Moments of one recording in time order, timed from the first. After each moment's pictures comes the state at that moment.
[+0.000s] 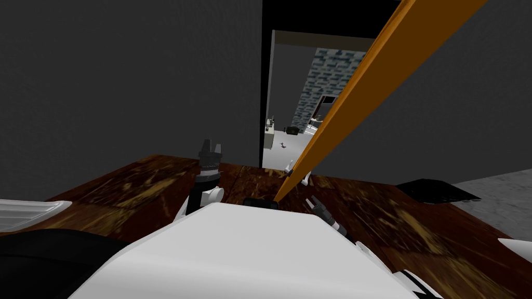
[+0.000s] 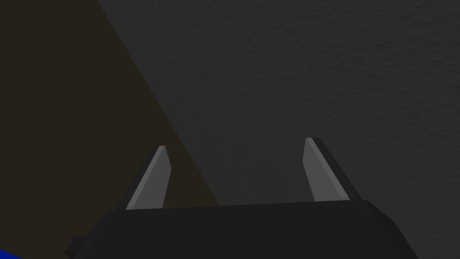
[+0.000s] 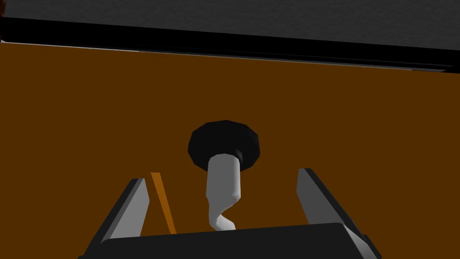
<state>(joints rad) 0.15 -0.67 0.30 -0.41 0.14 -1.60 -0.48</state>
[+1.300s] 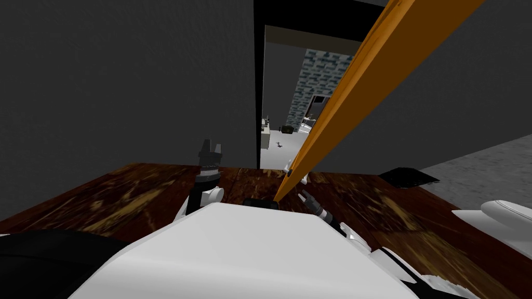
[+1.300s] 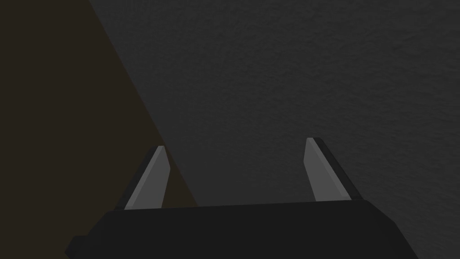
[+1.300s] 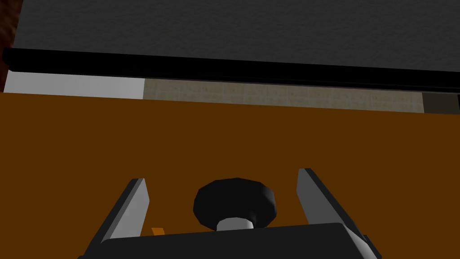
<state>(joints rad) 0.03 -0.66 0.39 -0.42 0.22 -1.55 -0.51</state>
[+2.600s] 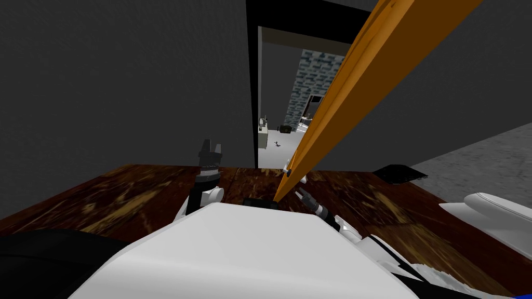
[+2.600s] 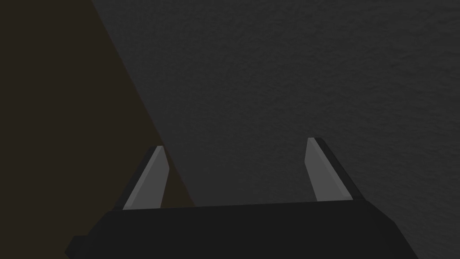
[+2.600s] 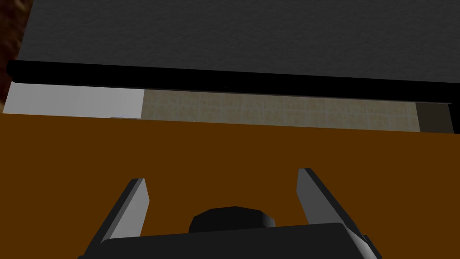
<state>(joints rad) -0.05 -0.64 0.43 -0.36 0.27 -1.58 -0.52</state>
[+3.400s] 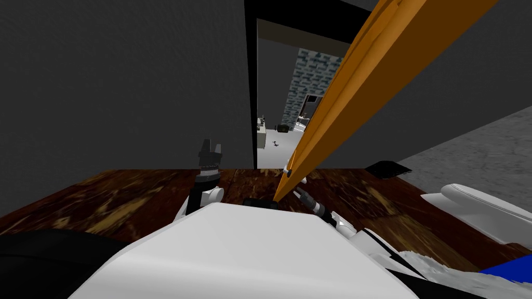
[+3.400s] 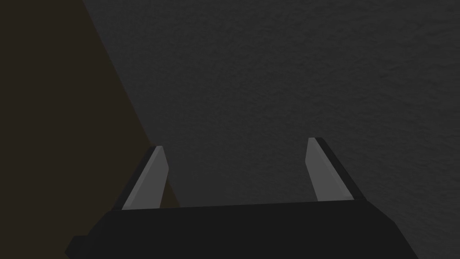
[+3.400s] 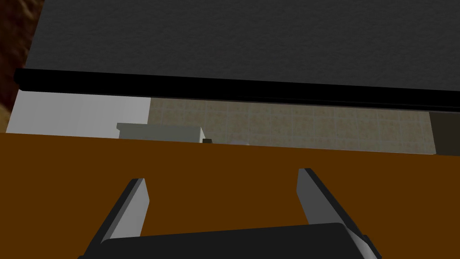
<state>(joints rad) -0.10 -0.63 0.47 -0.33 0.30 -1.58 -0.53</state>
